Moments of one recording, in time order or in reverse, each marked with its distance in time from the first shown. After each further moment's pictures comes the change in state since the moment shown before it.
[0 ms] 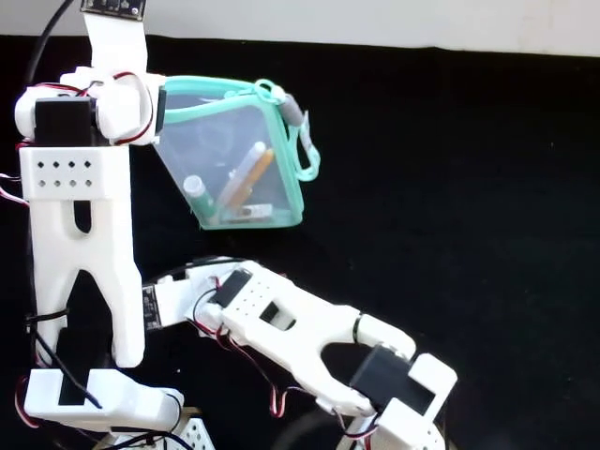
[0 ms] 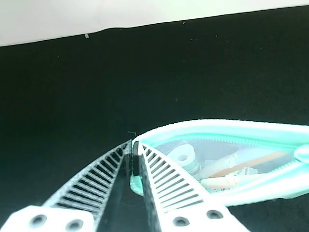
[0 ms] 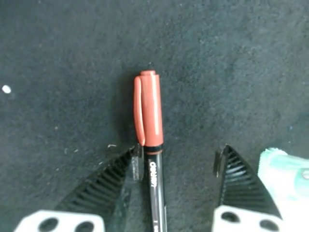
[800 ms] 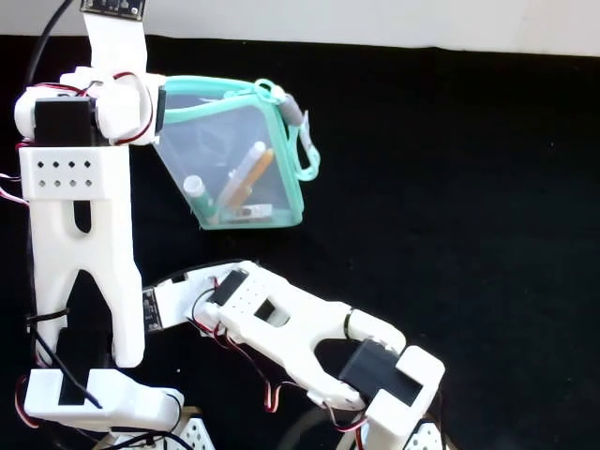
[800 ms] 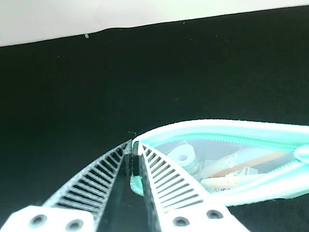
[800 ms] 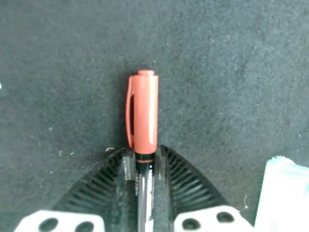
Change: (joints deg) left arm 0.0 0.0 0.0 0.0 0.0; right arm 0.3 4.3 -1.1 -1.8 2.3
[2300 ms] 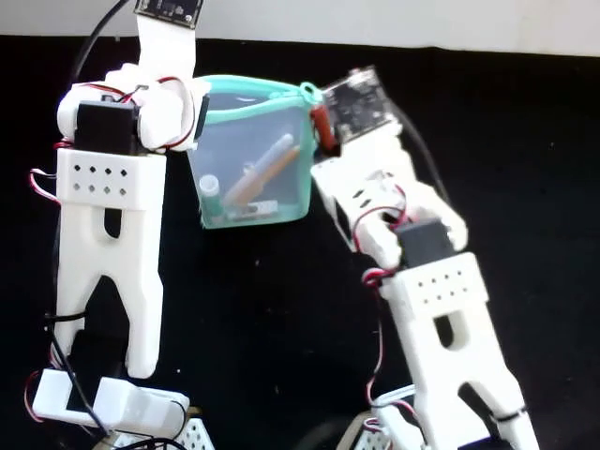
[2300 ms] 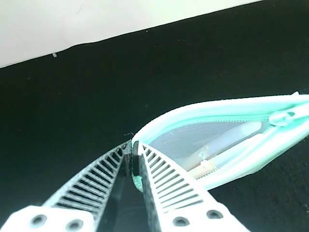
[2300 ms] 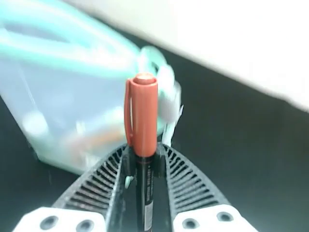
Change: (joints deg) left arm 8.8 0.0 0.0 0.0 0.0; right arm 37.1 -46.9 -6.2 16.3 -43.7
